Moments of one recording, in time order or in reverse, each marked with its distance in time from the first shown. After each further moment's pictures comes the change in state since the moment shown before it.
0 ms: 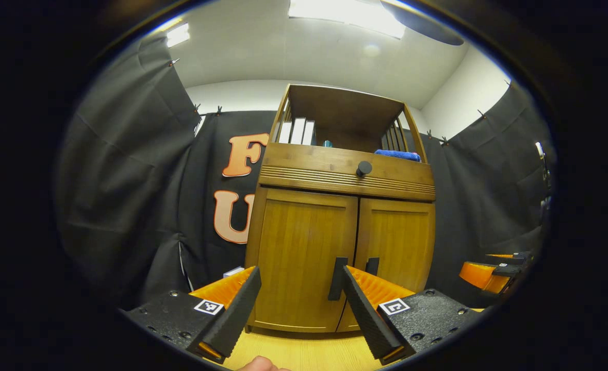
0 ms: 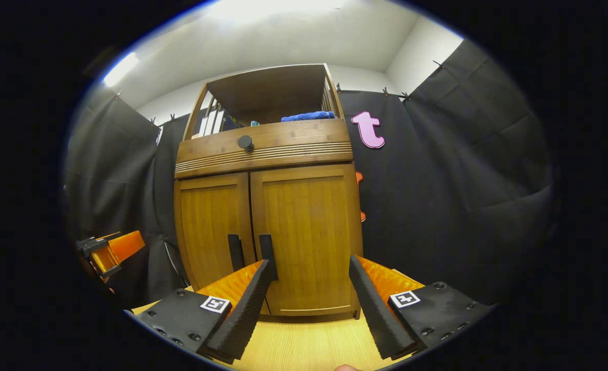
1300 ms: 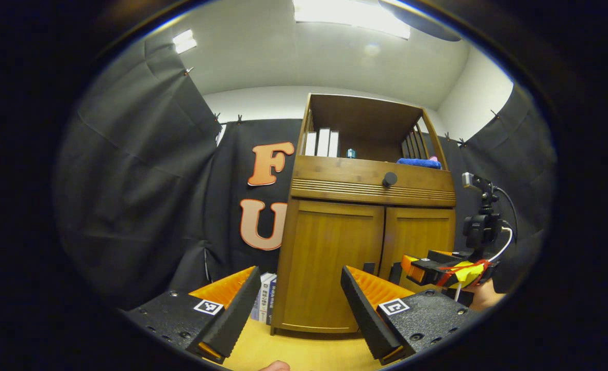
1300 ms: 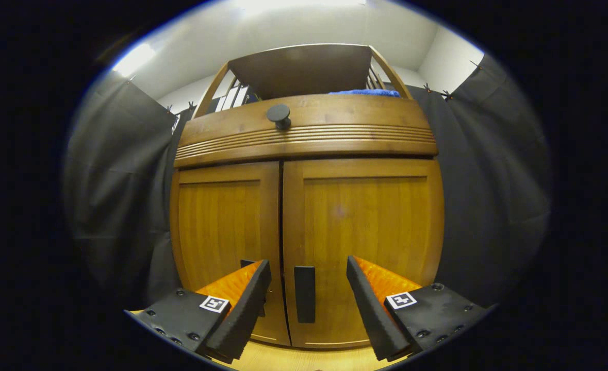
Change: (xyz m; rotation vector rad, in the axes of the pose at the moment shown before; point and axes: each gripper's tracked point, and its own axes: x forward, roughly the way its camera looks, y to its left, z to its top) left arm -0.036 0.065 0.030 0.040 -0.014 0.160; right arm 0.195 0.101 -0.010 -0.054 0.024 0.135
